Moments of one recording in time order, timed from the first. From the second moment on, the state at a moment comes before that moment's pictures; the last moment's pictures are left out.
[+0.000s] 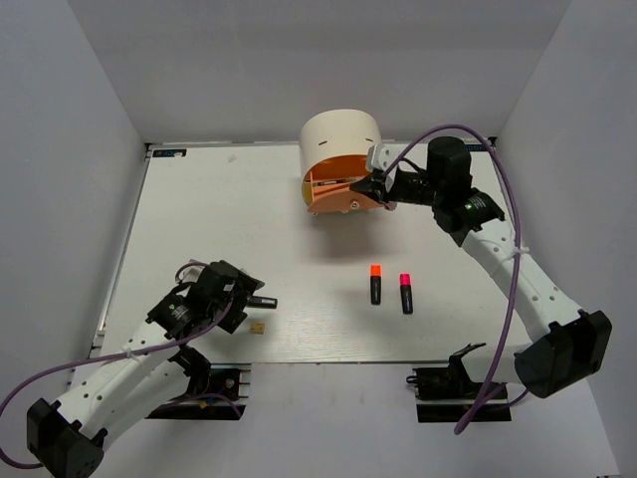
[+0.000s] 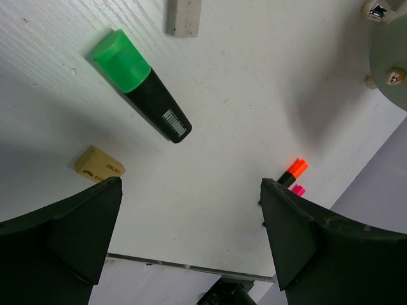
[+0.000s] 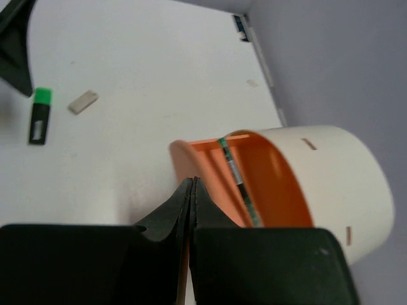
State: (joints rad) left arm -0.62 0.69 0.52 -0.75 -0.22 -1.53; right arm 0.44 1.30 1.28 -0.22 -0.77 -0.61
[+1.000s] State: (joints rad) left arm -0.62 0.69 0.50 -0.73 -0.22 -1.53; right arm 0.45 1.42 1.21 -0.32 -0.62 -0.71
